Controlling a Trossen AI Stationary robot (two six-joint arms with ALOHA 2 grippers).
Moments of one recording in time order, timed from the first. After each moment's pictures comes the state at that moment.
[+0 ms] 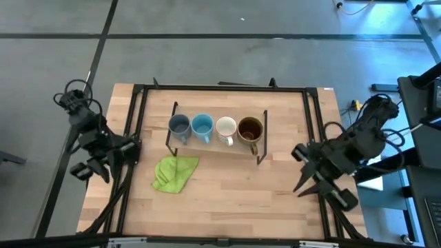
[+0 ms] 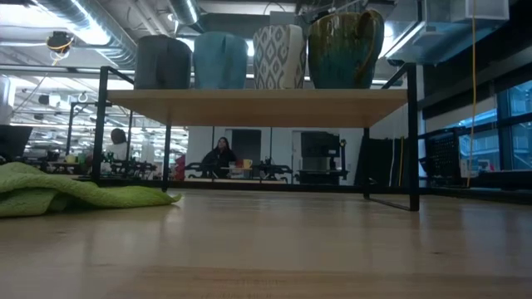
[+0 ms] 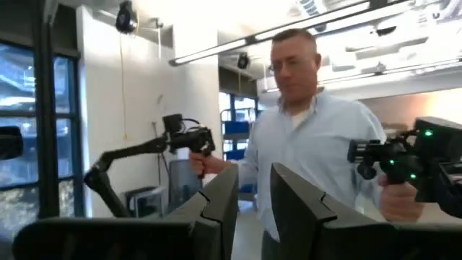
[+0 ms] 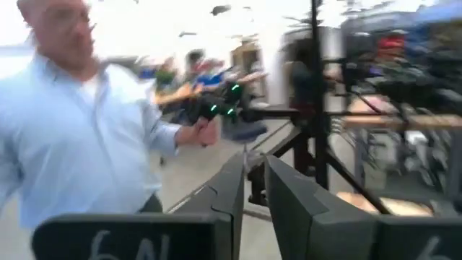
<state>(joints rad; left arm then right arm) -0.71 0.55 0.73 0.23 0.27 -0.04 0.75 1.09 1.29 -0.05 0.13 0.10</state>
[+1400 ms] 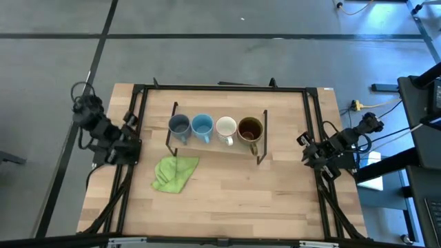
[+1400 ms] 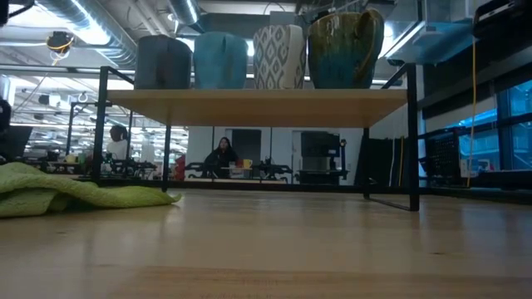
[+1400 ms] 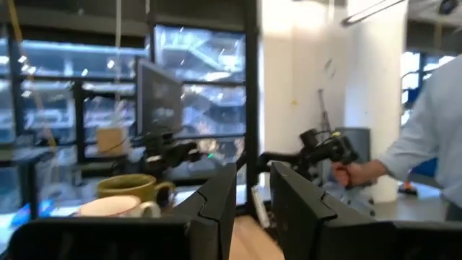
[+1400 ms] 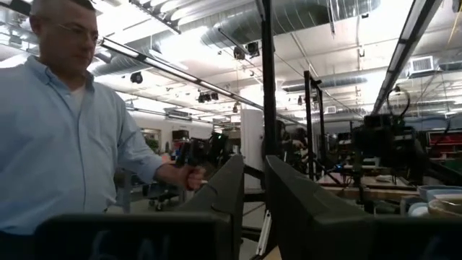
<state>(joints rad) -0.85 0.00 0.46 -0.13 -0.53 0.17 0.54 0.00 0.01 0.49 0.03 0.02</state>
